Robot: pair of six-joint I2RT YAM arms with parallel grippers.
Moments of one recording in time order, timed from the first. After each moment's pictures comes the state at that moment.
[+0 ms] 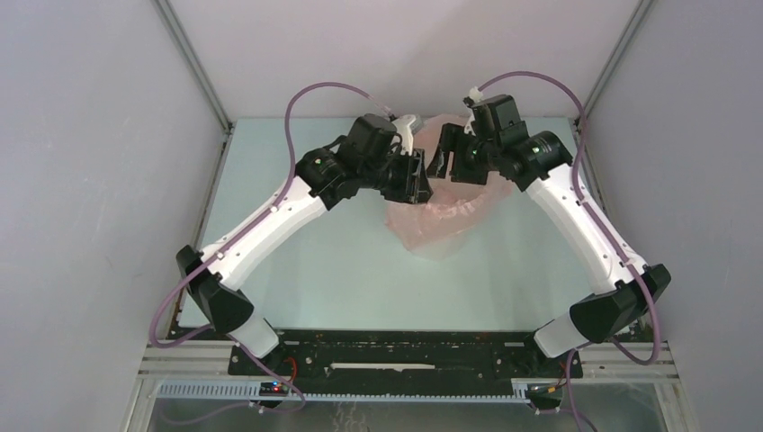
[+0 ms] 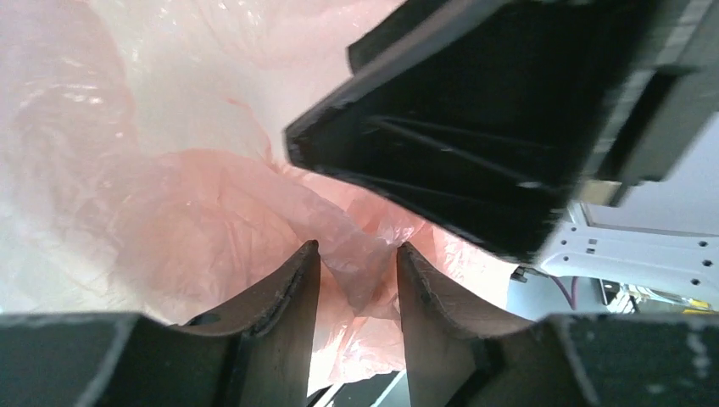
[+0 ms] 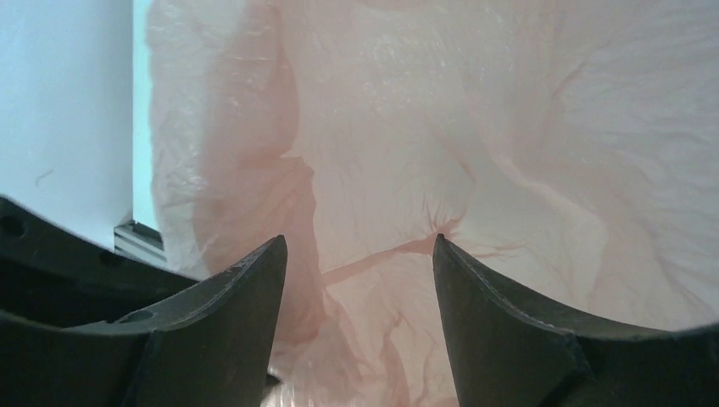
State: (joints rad) left arm -0.80 1.59 1.75 -0.78 0.24 -0.51; right arm 0.50 1.52 1.75 -0.97 -0.12 0.55
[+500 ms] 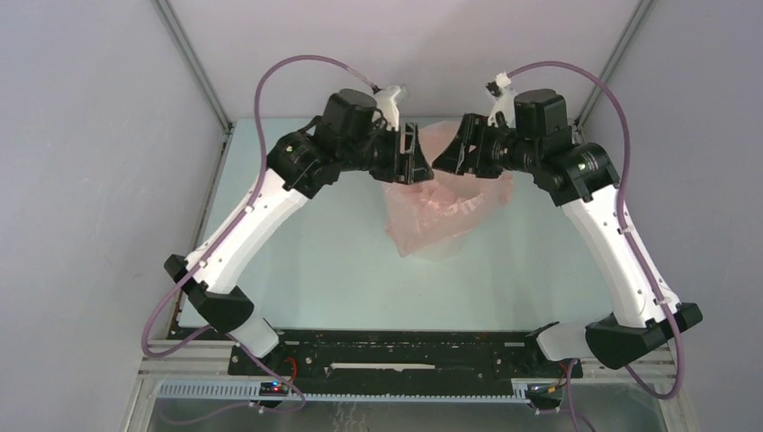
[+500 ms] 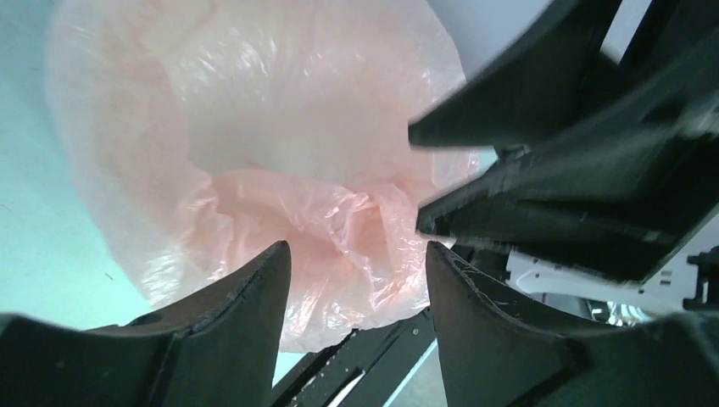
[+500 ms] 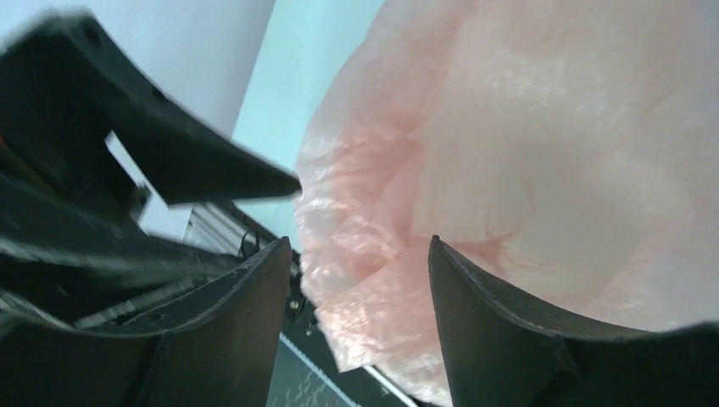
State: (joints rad) left arm -0.78 1.60 1.97 -0.91 0.21 -0.48; right arm 0.43 1.38 1.78 -0.93 -0.33 0.50
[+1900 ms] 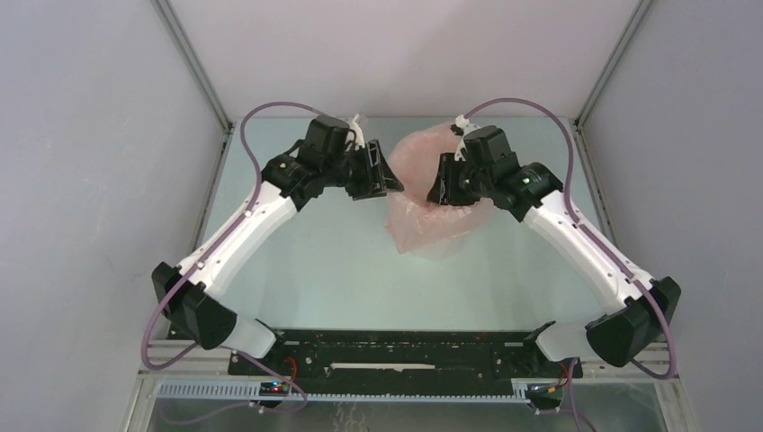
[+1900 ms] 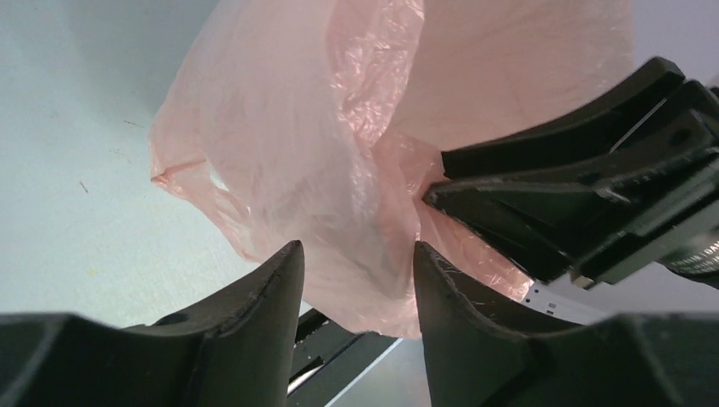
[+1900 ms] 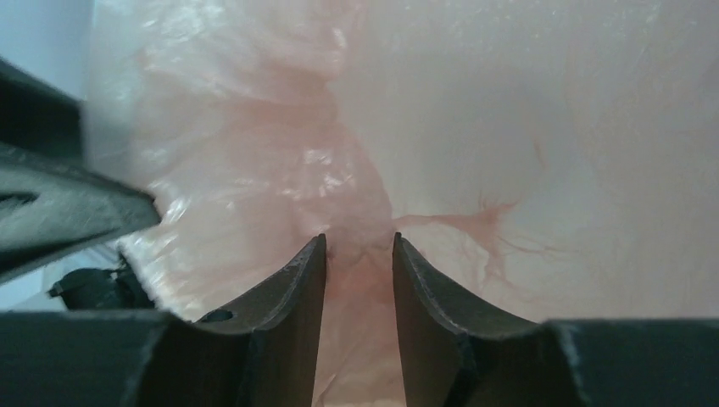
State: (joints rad) left arm -0.58 1.44 1.52 -0.70 0.31 -0.72; right arm 0.57 1.37 1.46 -0.78 -0.11 0.47
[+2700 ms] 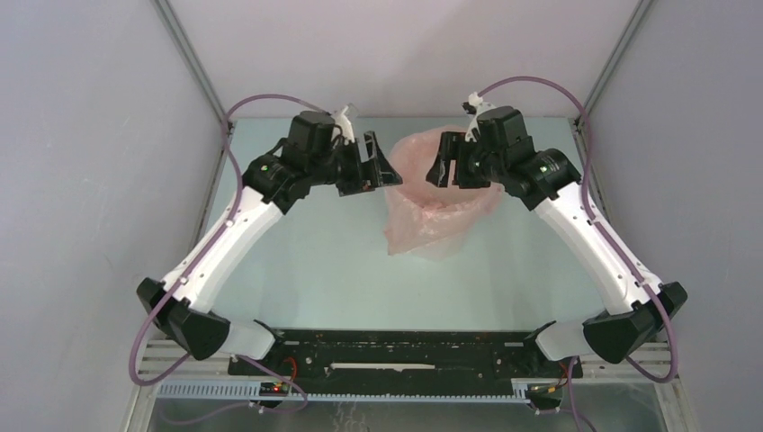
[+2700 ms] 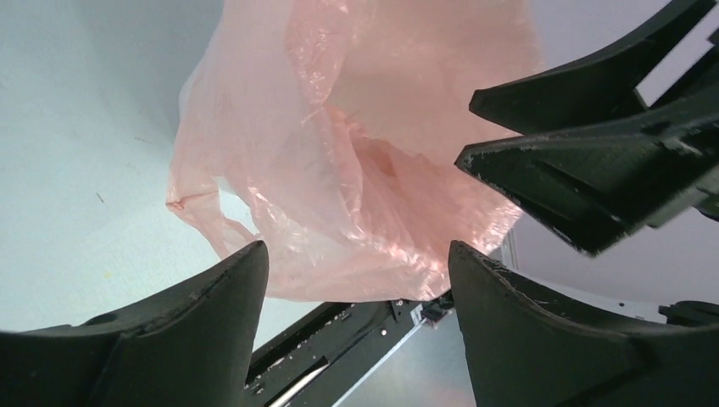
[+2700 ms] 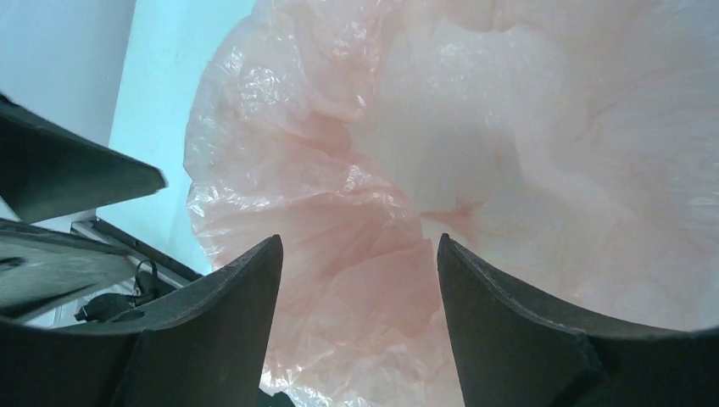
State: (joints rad) left arm -0.57 1.41 1.56 -0.74 0.31 -0.68; right arm 0.54 1.41 1.61 -0.86 -0.07 0.45
